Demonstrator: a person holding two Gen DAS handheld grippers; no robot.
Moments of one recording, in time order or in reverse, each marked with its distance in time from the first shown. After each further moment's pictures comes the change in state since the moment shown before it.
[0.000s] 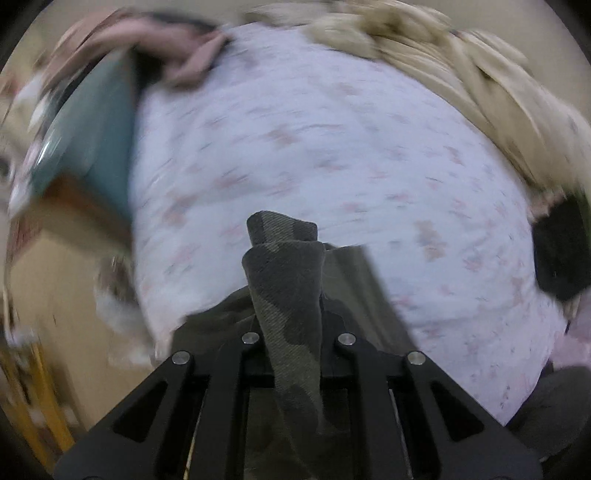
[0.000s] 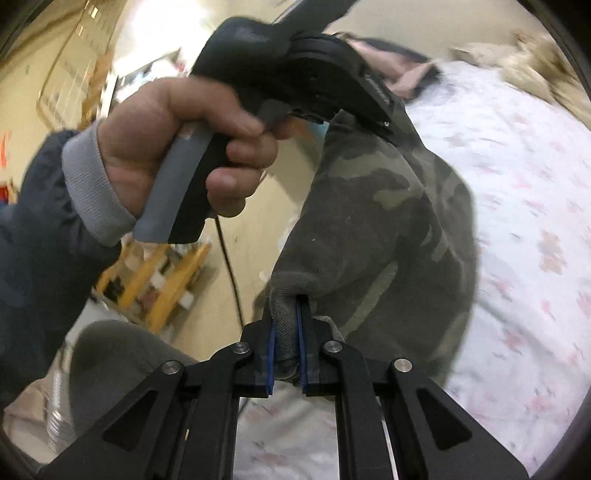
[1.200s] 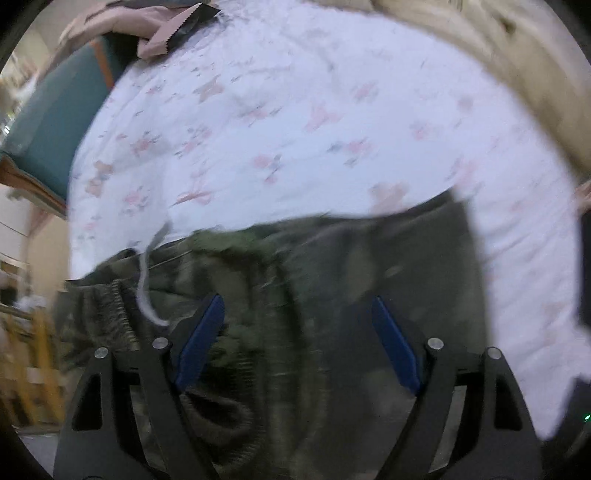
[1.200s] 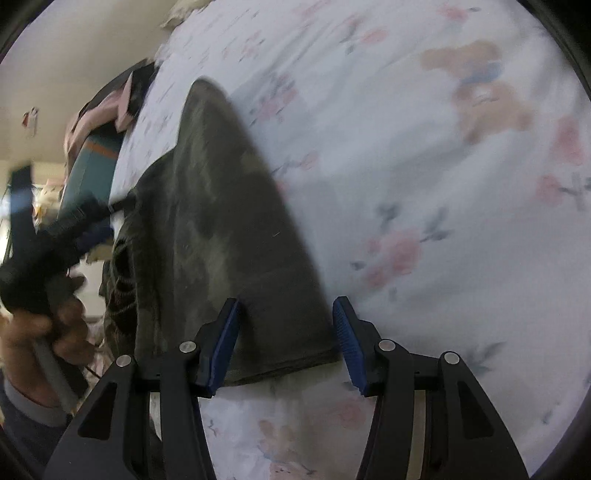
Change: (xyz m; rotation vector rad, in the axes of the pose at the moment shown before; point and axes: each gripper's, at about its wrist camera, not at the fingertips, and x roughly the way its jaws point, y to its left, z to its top) left arm 0.116 -0.201 -0.018 -0.029 0.058 0.116; right arm -0.082 -0.278 -0.157 0.889 0.011 -0.237
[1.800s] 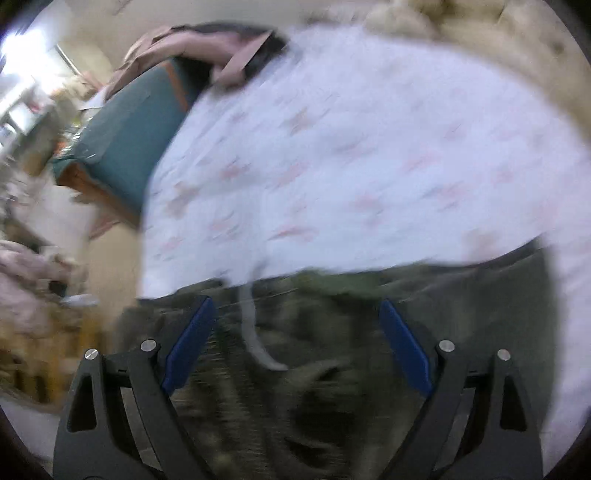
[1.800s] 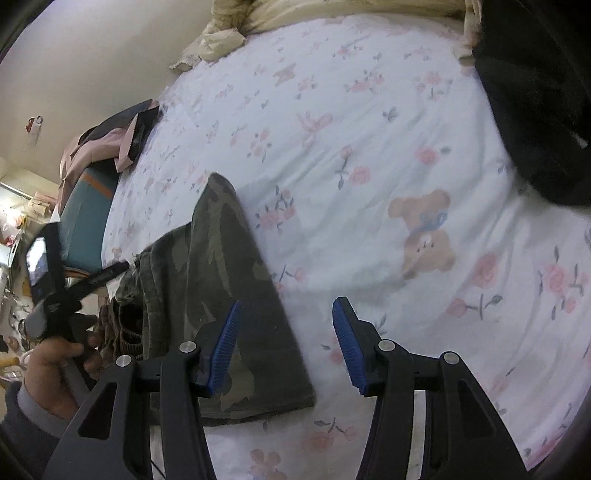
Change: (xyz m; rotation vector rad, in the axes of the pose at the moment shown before) left arm -0.002 0.036 -0.001 -0.039 -0.184 0.257; right arm -0.067 0.017 0.033 -0.043 -0.229 -0.112
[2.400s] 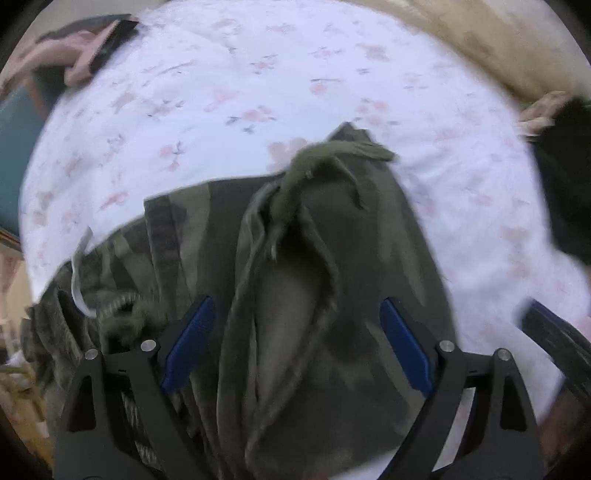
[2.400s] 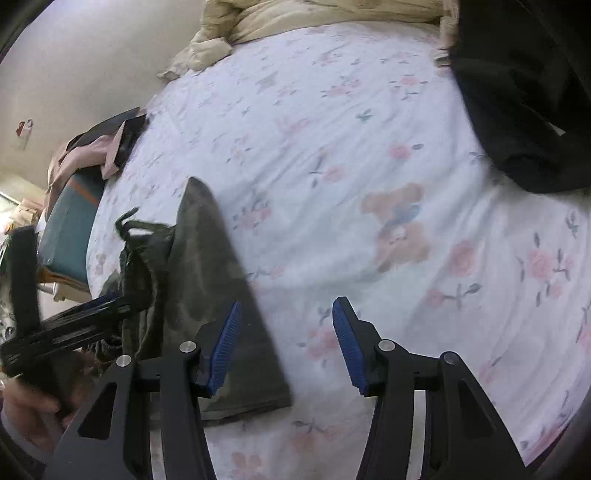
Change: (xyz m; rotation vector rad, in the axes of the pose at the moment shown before) left arm -0.001 -0.088 -0.032 0.269 0.202 -0.341; right arm 0.011 0.007 -0.008 0.000 -0.062 -0.068
